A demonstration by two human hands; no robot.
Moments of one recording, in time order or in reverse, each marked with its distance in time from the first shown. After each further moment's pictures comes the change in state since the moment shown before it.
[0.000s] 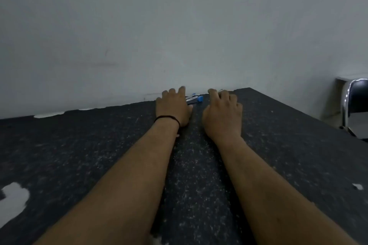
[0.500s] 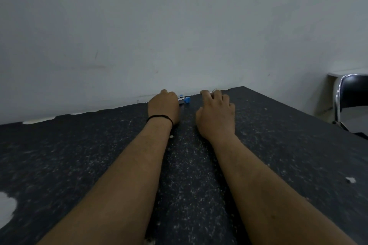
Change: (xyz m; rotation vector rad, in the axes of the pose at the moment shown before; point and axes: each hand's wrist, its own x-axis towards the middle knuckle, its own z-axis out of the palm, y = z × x) left_hand -0.002 0.001 -0.011 0.102 -0.033 0.023; right_hand 0.002 0.004 0.007 -0.002 -0.064 -0.005
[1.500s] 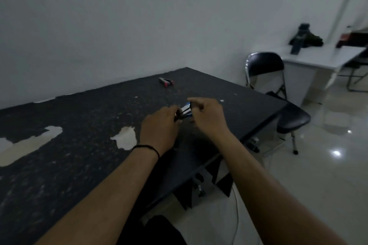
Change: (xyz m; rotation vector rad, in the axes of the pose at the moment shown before) left_hand -0.315 0.090 -0.130 -0.348 0.071 0.304; right_hand -0.248 0.056 -0.218 0.726 -0.011 0.258
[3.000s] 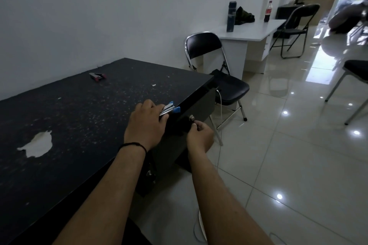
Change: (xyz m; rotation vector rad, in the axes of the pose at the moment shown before) left_hand -0.021 0.135 0.064 -0.004 -0.131 0.209; right_hand -0.092 0.141 -0.071 0.372 0.698 0.817
